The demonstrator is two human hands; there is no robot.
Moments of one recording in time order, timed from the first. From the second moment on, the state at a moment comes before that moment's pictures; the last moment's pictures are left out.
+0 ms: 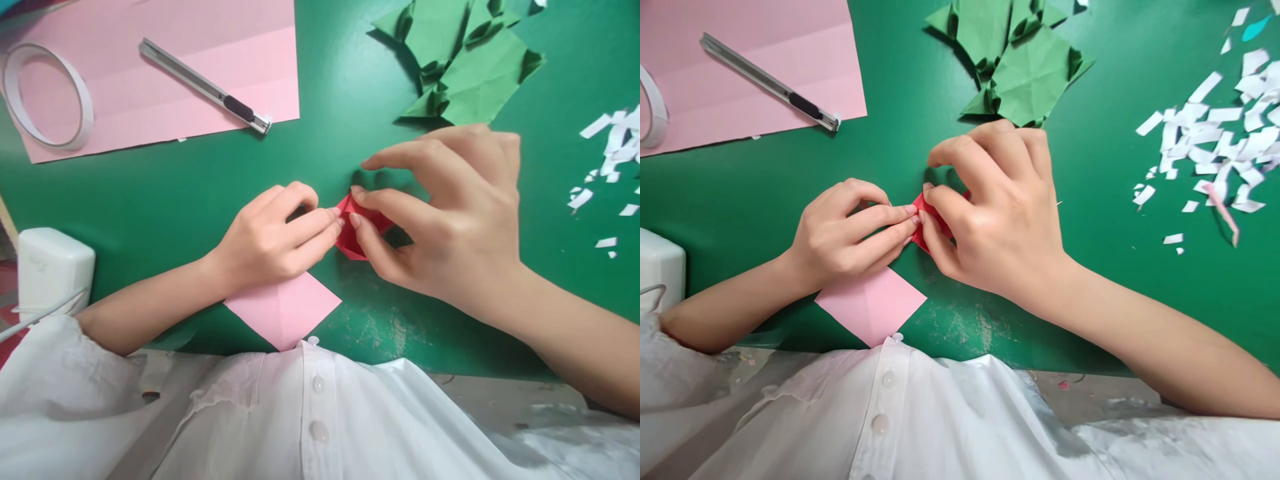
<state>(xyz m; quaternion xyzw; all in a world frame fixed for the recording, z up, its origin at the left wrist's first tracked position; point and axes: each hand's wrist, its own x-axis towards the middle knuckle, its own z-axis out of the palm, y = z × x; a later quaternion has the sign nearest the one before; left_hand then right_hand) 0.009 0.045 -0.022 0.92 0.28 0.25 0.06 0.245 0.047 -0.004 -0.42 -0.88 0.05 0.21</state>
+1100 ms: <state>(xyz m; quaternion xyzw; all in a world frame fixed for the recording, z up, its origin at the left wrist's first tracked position) 0.017 0.045 -0.024 0.93 0.28 0.23 0.00 0.246 0.051 0.005 -0.42 -0.89 0.05 0.14</state>
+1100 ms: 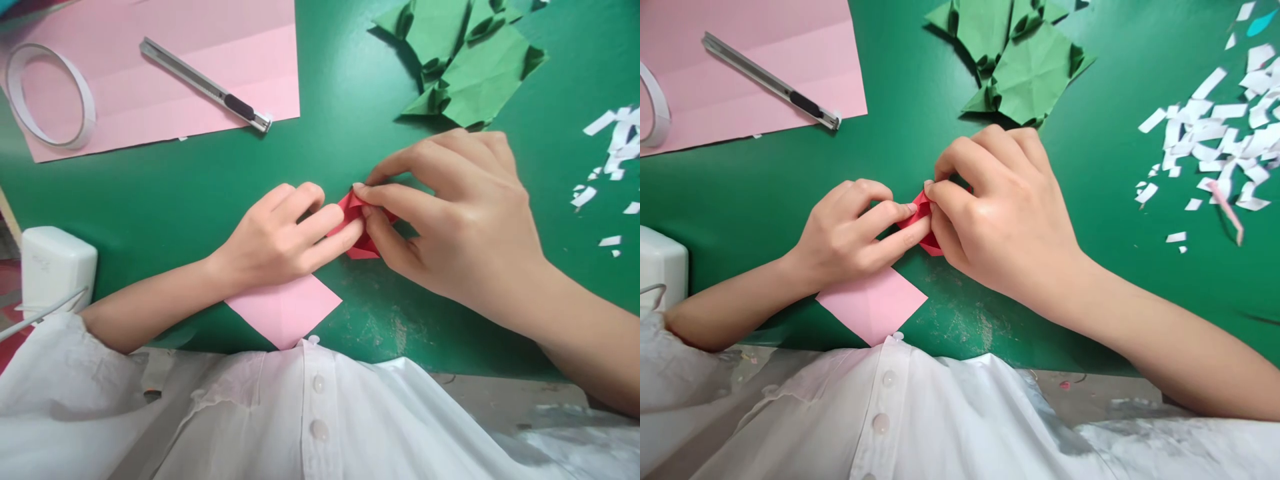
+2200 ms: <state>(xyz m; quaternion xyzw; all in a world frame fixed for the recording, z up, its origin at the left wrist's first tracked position) 0.020 0.040 -0.019 0.93 0.30 0.21 0.02 0.246 0.057 0.022 -0.36 -0.93 0.02 0.06</state>
